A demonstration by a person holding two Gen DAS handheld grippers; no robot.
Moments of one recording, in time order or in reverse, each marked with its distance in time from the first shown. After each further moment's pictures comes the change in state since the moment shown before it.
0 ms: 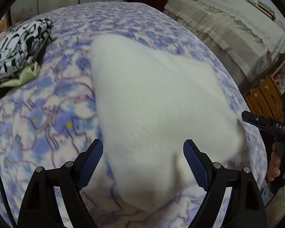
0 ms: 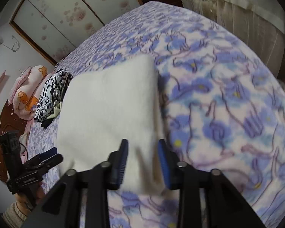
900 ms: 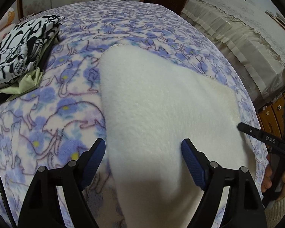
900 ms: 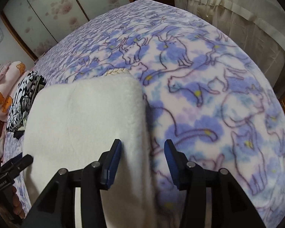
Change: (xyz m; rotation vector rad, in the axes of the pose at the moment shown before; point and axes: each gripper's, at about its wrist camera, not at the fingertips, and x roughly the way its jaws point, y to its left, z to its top) left arm 0.038 0.020 0.049 -0.094 -0.005 0.053; right arm 0.067 0.006 0.050 -0.020 0.045 -0.149
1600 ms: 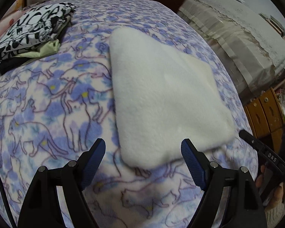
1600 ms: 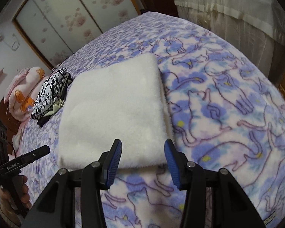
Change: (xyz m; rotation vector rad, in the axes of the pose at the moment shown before) left arm -0.077 0.001 -0.092 -0.030 0.060 -0.094; right arm -0.097 0.012 -0.121 -0.022 -0.141 0.104
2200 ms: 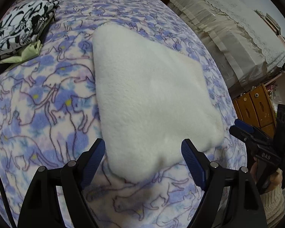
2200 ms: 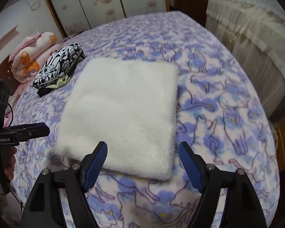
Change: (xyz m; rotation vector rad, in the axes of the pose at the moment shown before) left arm 0.015 -0.003 0.036 0.010 0.083 -0.085; right arm 0.023 0.010 0.048 -0.218 0.133 -0.025
